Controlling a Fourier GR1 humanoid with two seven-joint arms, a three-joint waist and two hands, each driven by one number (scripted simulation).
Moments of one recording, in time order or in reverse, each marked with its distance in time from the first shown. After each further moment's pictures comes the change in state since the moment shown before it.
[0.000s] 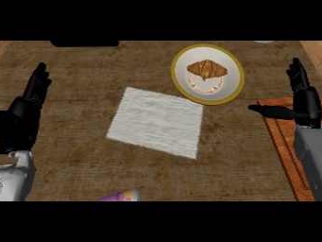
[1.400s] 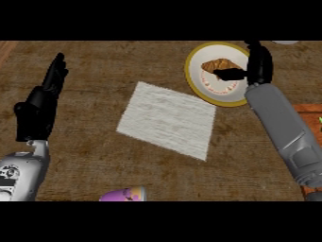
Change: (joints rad) left arm -0.088 -0.009 -0.077 0.048 0.008 0.031 -0.018; right arm -0.446 0.100 0.205 0.364 0.339 -0.534 0.379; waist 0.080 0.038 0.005
